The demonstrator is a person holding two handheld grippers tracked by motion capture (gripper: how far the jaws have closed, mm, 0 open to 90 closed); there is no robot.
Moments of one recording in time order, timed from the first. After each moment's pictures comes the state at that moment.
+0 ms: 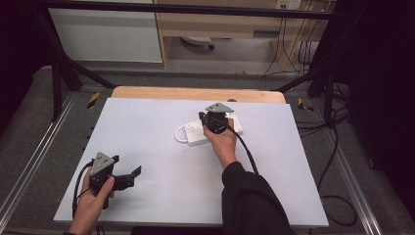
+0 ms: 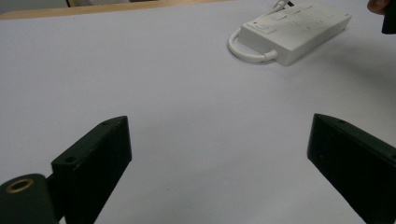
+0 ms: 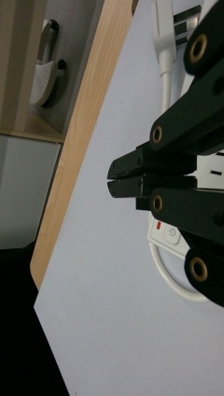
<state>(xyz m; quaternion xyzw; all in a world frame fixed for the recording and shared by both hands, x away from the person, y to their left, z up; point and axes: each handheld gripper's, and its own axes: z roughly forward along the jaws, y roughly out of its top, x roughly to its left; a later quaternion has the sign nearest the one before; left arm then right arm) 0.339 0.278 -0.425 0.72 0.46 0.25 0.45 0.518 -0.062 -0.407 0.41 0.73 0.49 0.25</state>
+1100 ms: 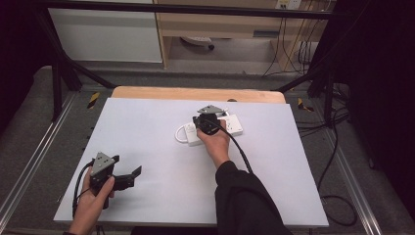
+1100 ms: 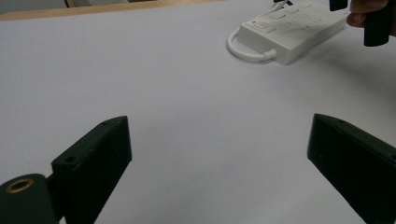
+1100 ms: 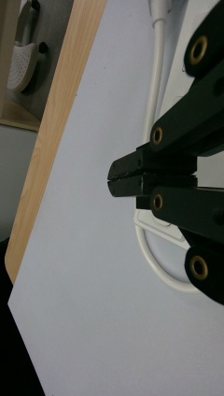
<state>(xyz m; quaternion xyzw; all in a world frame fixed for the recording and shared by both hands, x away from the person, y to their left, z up) 0.339 0.277 -0.426 0.72 0.46 0.25 0.45 0.525 -0.041 -0.424 0.41 0.75 0.46 0.22</state>
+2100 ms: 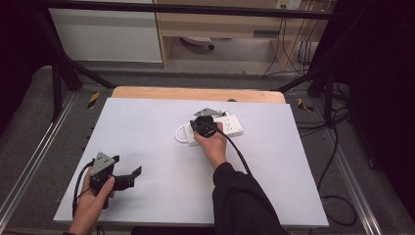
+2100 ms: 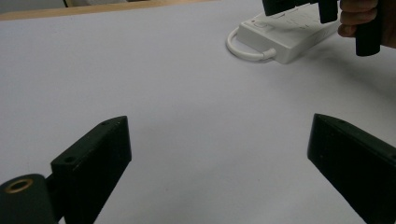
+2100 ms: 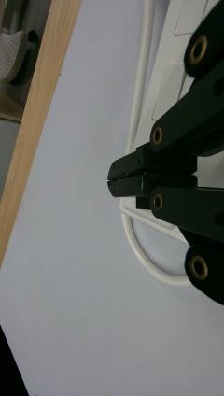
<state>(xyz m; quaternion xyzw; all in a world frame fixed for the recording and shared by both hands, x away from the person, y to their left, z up) 0.339 0.277 -0.426 0.73 0.46 0.25 0.45 0.525 -0.032 -0.437 0.41 0.77 0.45 0.21</state>
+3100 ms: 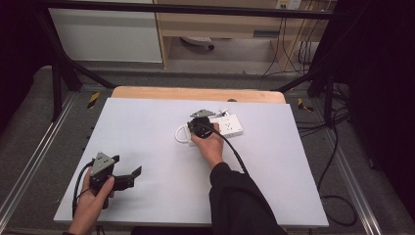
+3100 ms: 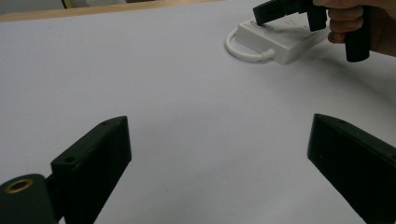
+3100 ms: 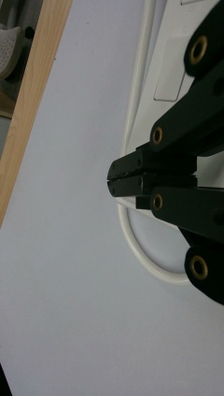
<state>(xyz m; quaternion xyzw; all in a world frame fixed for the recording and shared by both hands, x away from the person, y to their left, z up) 0.339 0.278 -0.426 0.73 0.45 0.25 0.45 0.528 -0.021 -0.444 0.40 0.78 0.44 0.21</state>
